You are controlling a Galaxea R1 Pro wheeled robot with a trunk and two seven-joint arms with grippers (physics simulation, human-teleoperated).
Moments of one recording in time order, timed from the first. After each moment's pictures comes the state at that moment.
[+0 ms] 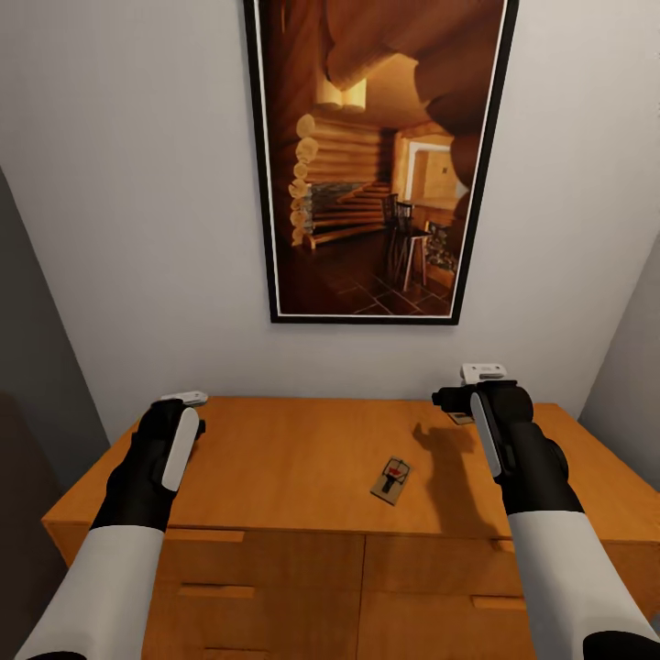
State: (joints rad) left arm -0.74 -0.04 0.10 -1.23 0.22 1.04 0.69; right arm -0.79 -0.02 -0.04 -1.30 0.08 1.04 -0.04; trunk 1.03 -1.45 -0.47
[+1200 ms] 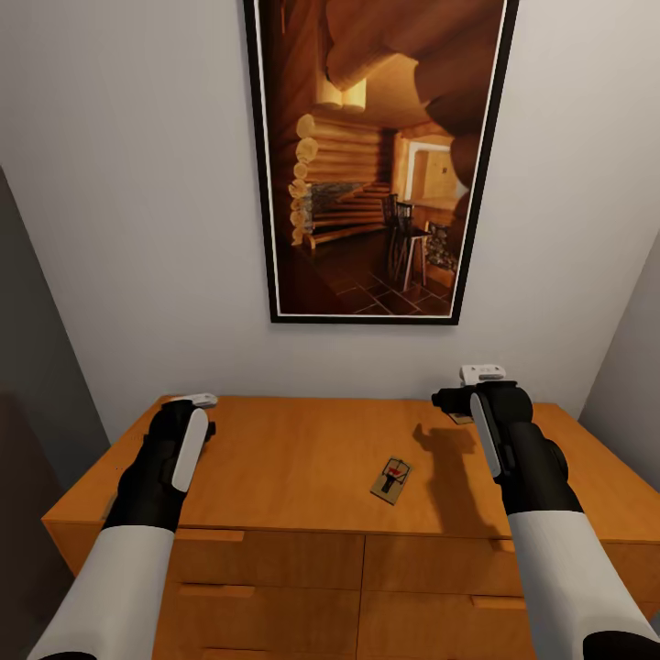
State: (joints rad) left arm -0.74 -0.08 0.10 -1.22 0.22 1.04 0.69; right arm -0.79 -0.02 -0.04 -1.29 0.08 1.04 -0.04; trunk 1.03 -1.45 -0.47
